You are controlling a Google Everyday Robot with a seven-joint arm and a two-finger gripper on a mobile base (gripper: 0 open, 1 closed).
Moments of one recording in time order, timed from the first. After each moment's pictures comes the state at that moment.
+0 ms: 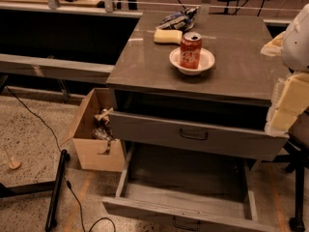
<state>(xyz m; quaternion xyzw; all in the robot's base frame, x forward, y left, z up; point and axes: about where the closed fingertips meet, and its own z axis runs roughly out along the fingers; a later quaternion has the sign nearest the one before) 0.438 -0.217 0.976 -0.60 0.78 -0.03 0.16</state>
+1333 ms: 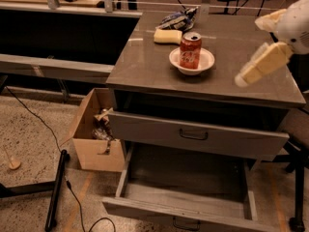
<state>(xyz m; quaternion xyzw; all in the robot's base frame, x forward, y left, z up) 0.554 -0.213 0.989 -0.52 0.76 0.07 0.38</state>
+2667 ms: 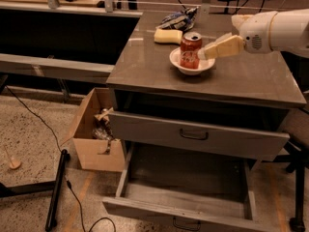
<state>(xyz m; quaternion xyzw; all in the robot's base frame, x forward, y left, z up) 0.672 -0.177 0.975 -0.39 0.72 0.18 0.54</state>
